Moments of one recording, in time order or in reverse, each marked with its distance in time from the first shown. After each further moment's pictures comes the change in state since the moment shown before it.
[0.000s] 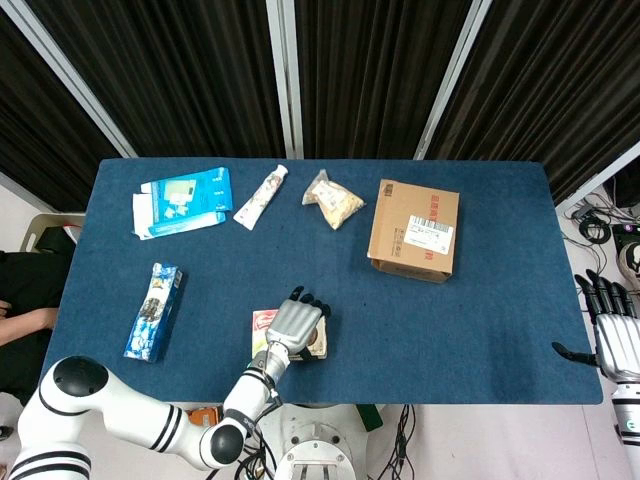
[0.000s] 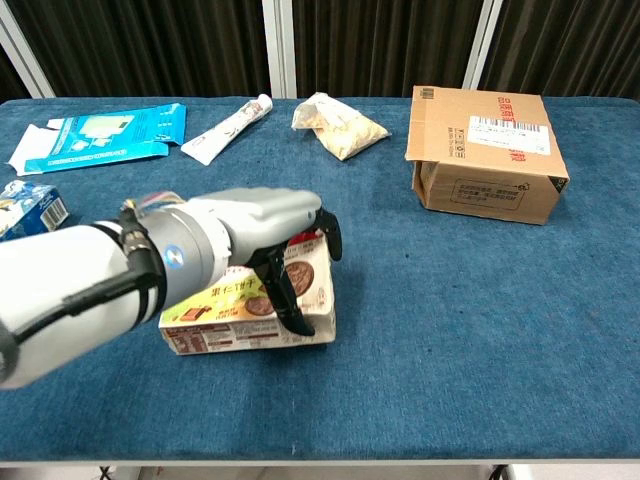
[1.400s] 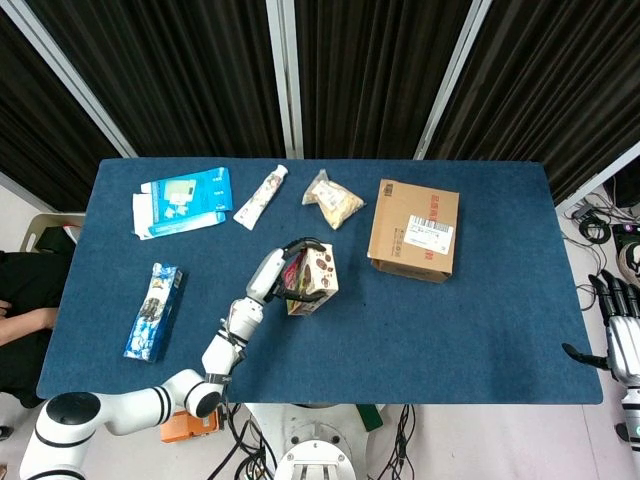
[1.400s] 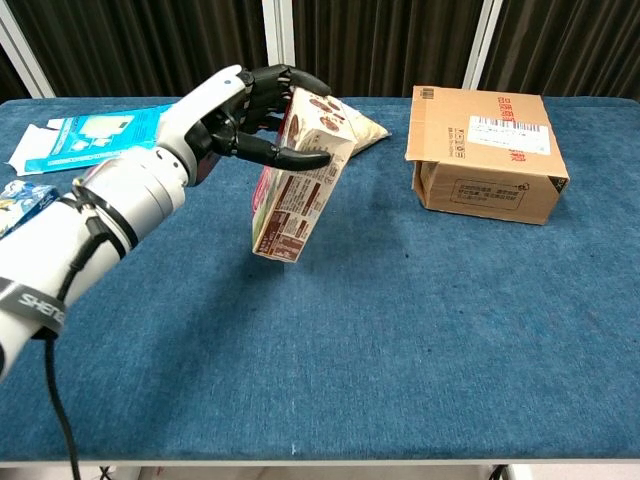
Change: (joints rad) left arm 0.229 -0.147 -0.065 0.772 0.917 -0.107 -1.599; right arm -0.023 0.057 0.008 -0.098 0.032 0.021 -0.070
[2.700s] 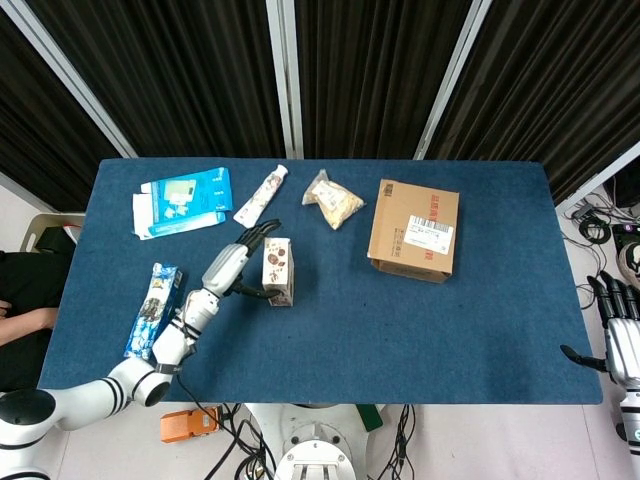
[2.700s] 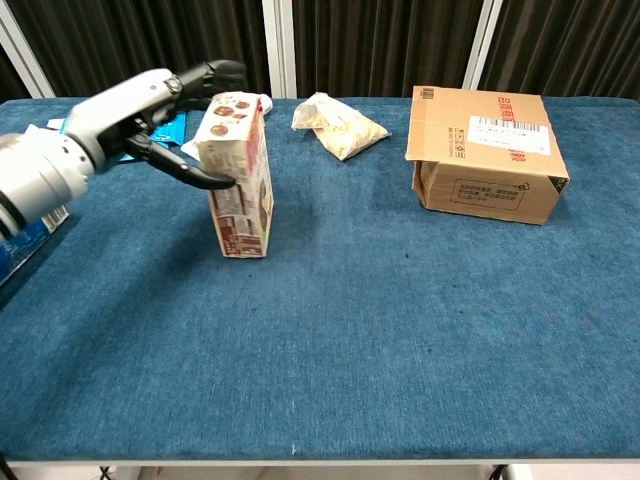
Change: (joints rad) left arm 0.047 0.251 0.119 -0.026 0.082 -0.029 0.087; right arm -0.011 0.001 -0.001 -0.021 -0.014 0.020 -0.010
